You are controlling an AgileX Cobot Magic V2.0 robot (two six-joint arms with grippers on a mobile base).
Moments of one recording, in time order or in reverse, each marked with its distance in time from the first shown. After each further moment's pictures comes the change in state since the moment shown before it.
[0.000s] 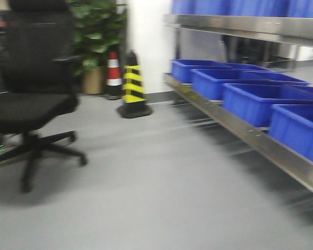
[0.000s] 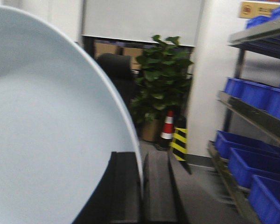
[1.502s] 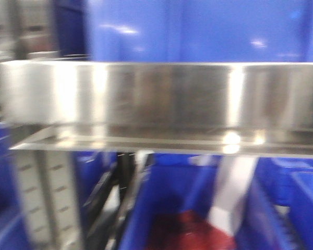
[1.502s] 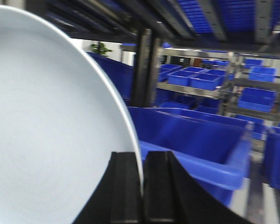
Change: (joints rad) left arm 0.000 0.000 0.000 0.000 -0.002 0.000; right arm 0.000 0.000 0.000 0.000 0.000 0.000
